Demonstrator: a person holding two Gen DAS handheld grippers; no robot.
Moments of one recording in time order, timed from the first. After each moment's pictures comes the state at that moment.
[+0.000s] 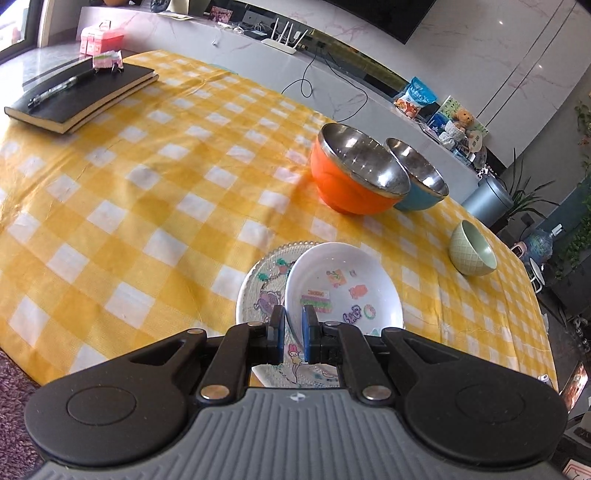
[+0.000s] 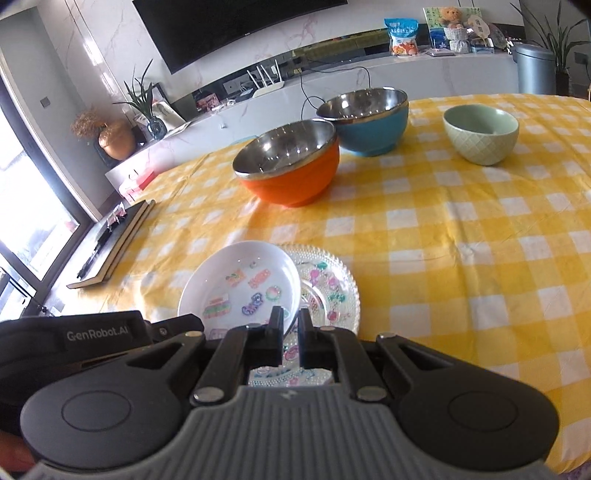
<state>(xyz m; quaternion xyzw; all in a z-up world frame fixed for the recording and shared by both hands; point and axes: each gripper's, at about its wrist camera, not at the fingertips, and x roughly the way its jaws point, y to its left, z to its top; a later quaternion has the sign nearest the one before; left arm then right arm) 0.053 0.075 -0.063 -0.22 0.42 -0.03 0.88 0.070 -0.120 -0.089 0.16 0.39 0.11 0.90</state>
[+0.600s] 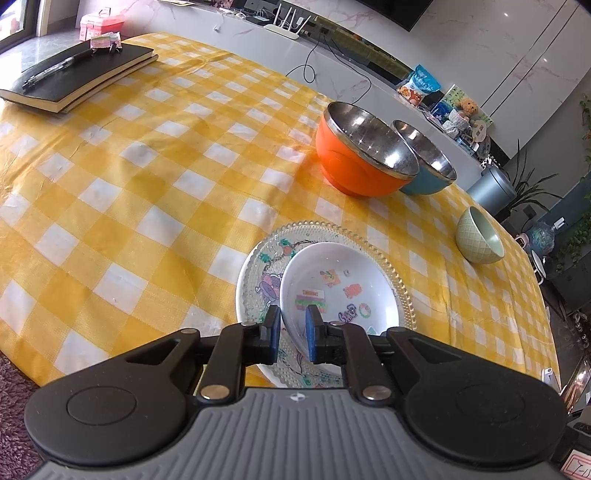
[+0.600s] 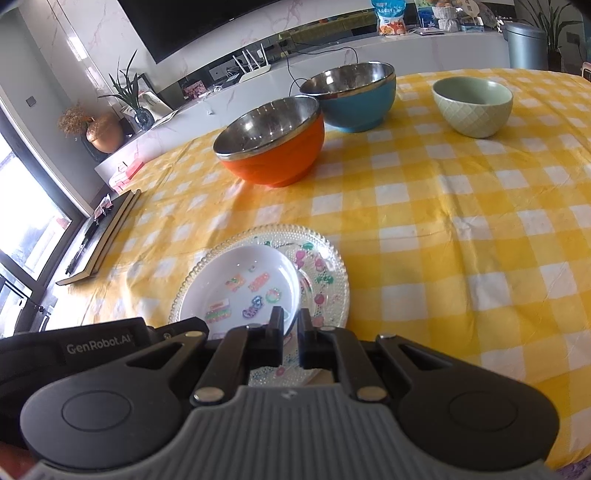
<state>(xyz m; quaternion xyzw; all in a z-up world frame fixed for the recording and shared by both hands) 0.053 0.072 -0.077 -0.22 0.43 -0.03 0.87 0.076 -0.122 -0.102 0.17 0.42 0.10 0.89</state>
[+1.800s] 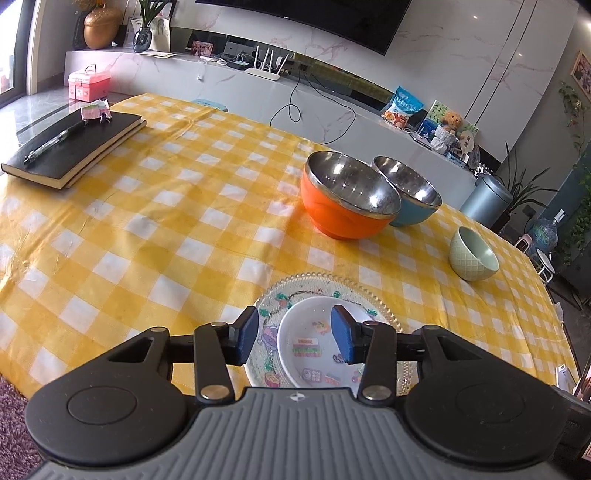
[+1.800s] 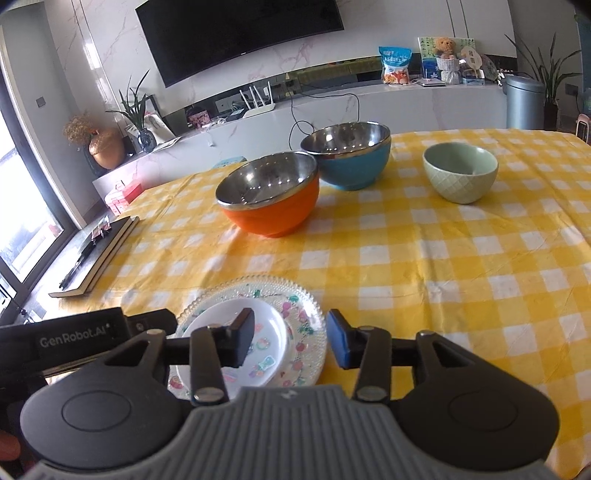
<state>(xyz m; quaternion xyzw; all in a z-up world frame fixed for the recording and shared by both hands) 0.052 0.068 -0.044 -0.16 0.38 -0.03 0.91 0.070 -0.131 -0.076 0.12 0.36 0.08 0.92</state>
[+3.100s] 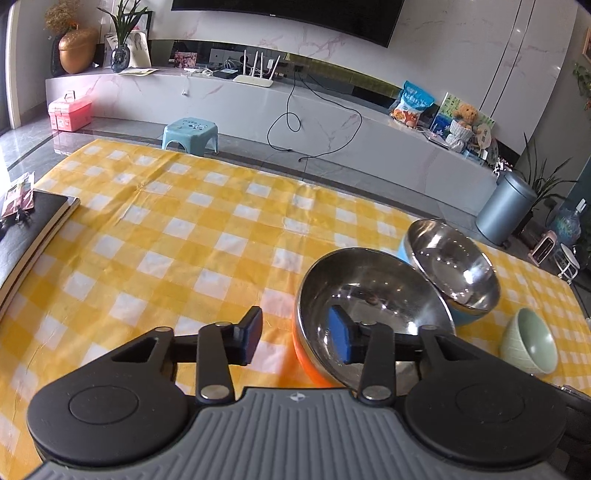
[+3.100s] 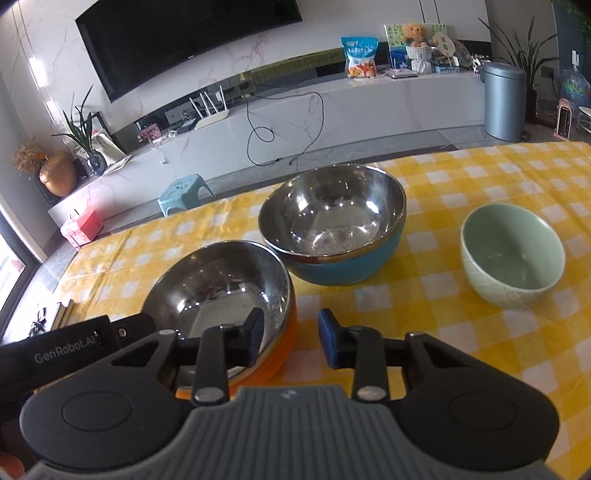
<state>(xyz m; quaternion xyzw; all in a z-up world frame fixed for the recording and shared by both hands) 0.232 0.058 -0.045 -0.11 0.39 -0.02 0.92 0.257 -0.129 -0.078 0.15 0.38 0.02 0.91</state>
